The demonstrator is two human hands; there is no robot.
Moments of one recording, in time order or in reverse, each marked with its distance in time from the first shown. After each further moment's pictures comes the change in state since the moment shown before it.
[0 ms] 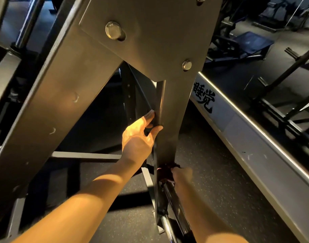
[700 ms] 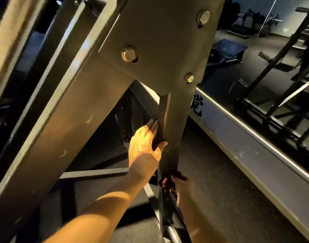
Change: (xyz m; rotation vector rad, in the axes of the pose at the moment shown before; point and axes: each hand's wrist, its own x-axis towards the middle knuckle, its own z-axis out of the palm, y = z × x) left_hand 0.002 -0.013 0.000 0.172 -0.140 -0.012; right_hand -0.013 0.022 0.013 0.131 0.032 -0.024
